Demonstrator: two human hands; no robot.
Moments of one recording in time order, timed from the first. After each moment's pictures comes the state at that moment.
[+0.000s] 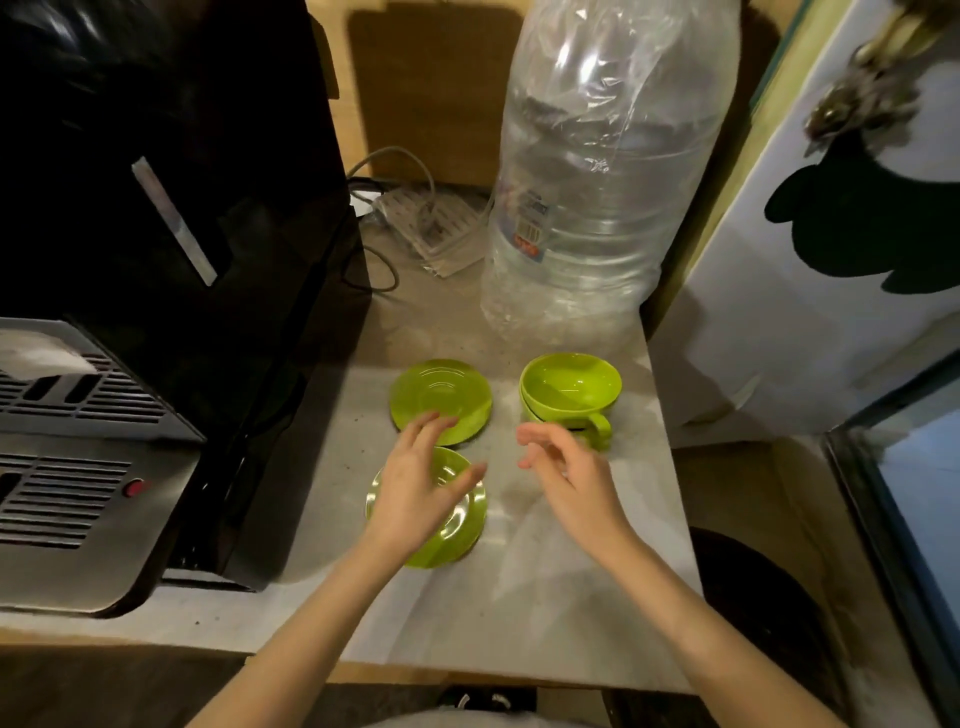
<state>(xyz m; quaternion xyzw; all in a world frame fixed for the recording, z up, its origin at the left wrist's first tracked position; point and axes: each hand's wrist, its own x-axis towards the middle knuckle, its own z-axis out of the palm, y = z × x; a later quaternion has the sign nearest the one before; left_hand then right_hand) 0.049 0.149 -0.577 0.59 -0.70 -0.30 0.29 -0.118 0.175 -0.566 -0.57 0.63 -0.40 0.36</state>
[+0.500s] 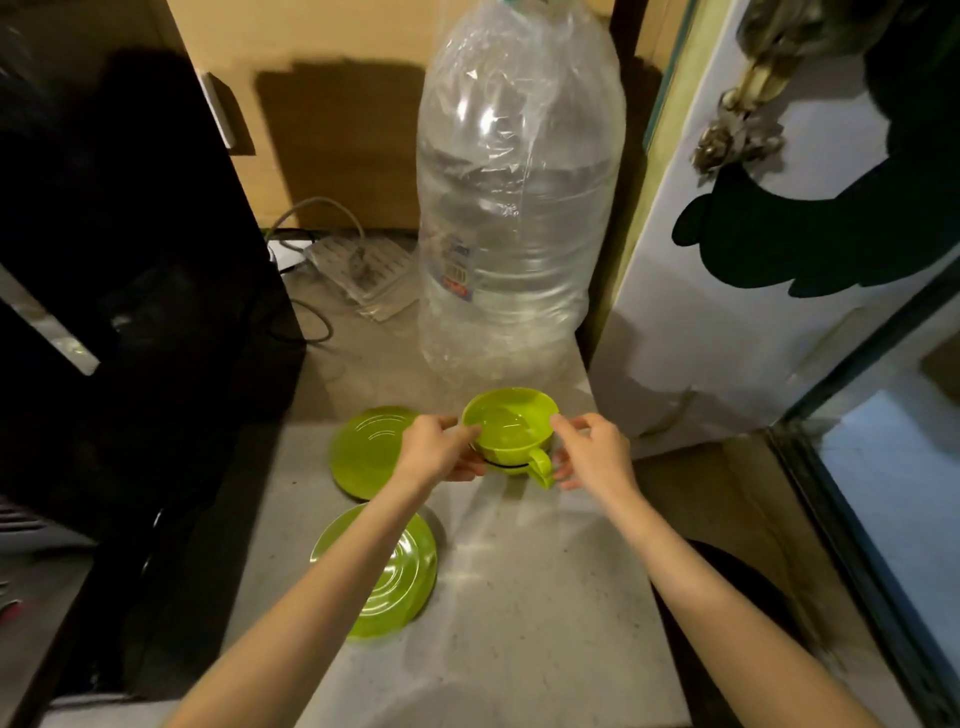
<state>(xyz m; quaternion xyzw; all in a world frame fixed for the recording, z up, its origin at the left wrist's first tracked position) -0.035 0.063 -0.568 0.58 -0.50 -0.60 0.24 -0.199 0.123 -0.564 -0.35 0.77 -0.40 0.36</state>
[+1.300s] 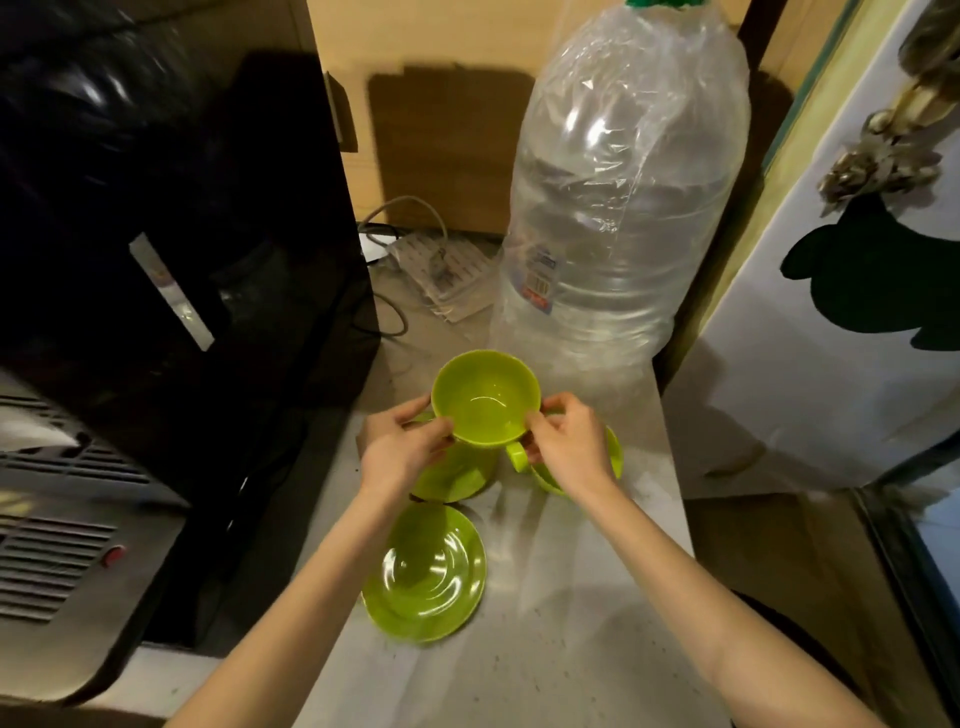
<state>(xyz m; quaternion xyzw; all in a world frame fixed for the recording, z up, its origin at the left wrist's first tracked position) 0.037 0.070 -0.537 0.61 -0.38 -0.52 0.46 -0.127 0.074 -0.550 -0.49 0.69 -0.41 0.35</state>
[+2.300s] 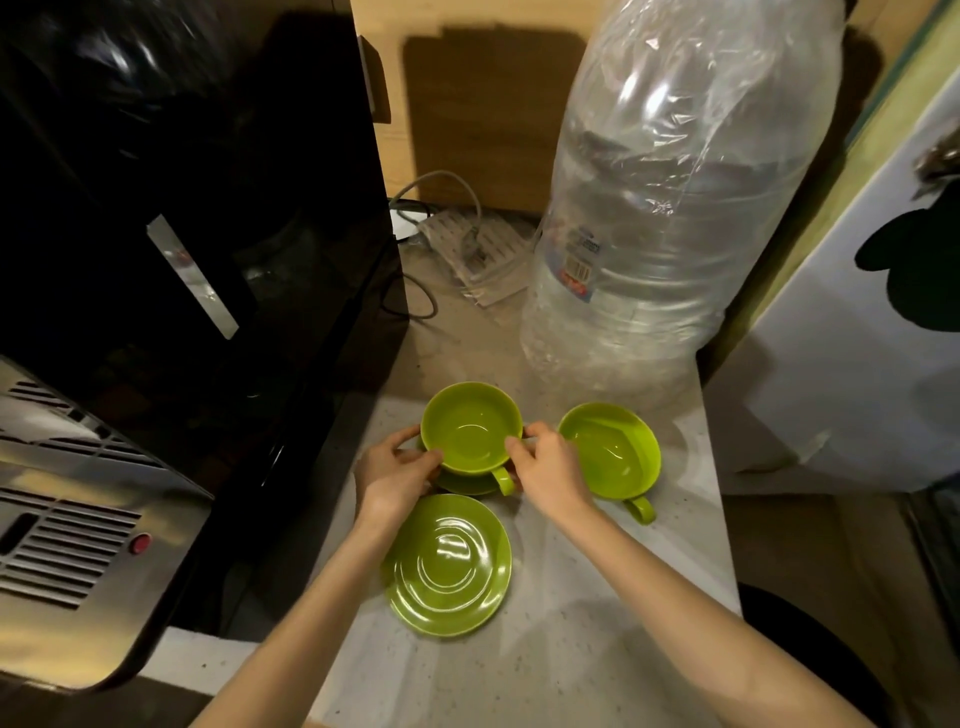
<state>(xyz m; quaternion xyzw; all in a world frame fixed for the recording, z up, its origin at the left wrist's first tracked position) 0.072 0.080 -0.588 0.71 -0.39 -0.44 0.38 -0.088 0.072 -0.590 -0.57 0.69 -0.27 0.36</state>
